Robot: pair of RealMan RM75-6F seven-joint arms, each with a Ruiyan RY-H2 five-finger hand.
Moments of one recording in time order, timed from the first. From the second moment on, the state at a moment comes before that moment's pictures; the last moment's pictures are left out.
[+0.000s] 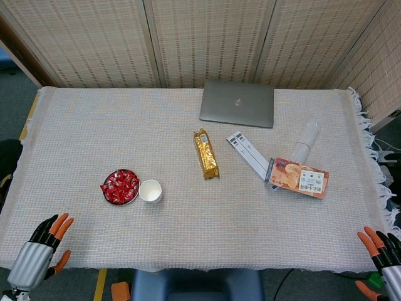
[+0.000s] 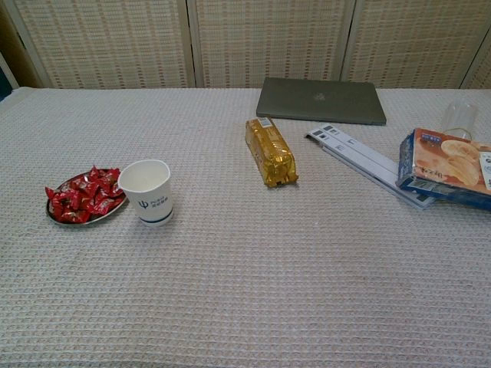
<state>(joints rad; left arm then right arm) 0.00 -1.27 0.12 -1.40 1.80 1.64 0.05 -0.22 -0.97 -0.17 -1.61 -1.82 1.72 0.03</state>
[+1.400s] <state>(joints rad) -0.53 -1.59 -0.17 -1.22 1.34 0.93 0.38 -0.17 -0.99 -0.07 -1.70 -1.58 1.57 -0.09</state>
